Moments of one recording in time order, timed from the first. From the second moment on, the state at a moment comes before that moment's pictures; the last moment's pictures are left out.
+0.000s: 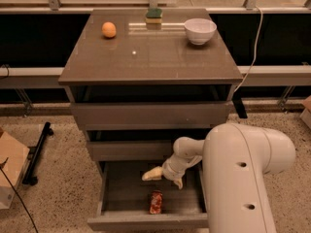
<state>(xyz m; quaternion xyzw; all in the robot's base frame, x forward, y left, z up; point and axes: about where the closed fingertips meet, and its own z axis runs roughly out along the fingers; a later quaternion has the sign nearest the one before) 0.571 -0.050 0.304 -0.01 -0.97 -0.22 0.06</state>
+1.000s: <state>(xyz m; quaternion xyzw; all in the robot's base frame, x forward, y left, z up) 0.574 -0.031 0.255 -0.03 -0.97 -0.23 0.06</state>
